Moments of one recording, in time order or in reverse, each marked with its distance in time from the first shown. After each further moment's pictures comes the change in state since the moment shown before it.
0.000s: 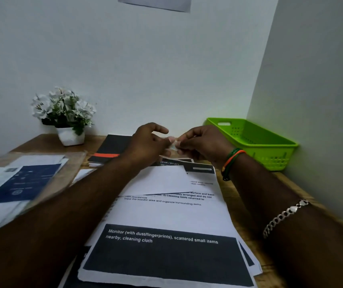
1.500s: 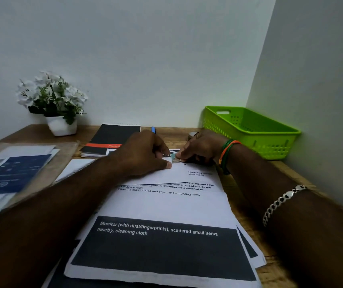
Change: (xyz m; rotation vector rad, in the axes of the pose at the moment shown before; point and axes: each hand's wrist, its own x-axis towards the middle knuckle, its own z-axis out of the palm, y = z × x) left_hand -0.004 -0.028 -0.011 0.725 -0.242 0.228; right_hand -0.003 0.011 0.000 -0.537 -0.079 0.277
